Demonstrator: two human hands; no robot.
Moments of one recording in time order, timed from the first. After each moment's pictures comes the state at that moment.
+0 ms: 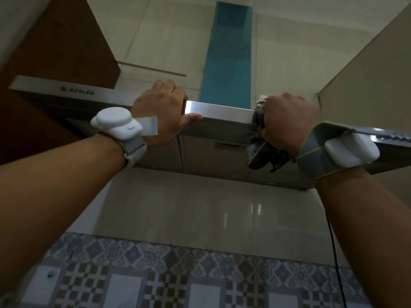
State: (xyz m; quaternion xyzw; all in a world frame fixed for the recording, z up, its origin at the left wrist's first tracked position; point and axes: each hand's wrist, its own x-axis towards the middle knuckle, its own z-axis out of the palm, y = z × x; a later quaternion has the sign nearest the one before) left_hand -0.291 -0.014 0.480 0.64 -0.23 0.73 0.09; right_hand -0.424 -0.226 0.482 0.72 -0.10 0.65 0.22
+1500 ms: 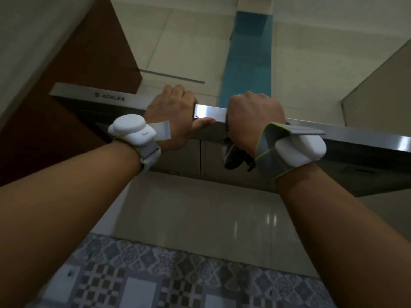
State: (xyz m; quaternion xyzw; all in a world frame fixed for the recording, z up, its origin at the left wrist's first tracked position) left_hand -0.279 0.010 0.478 0.65 -0.20 0.73 0.10; right_hand -0.381 -0.136 0.481 0.69 -0.02 0.67 0.27
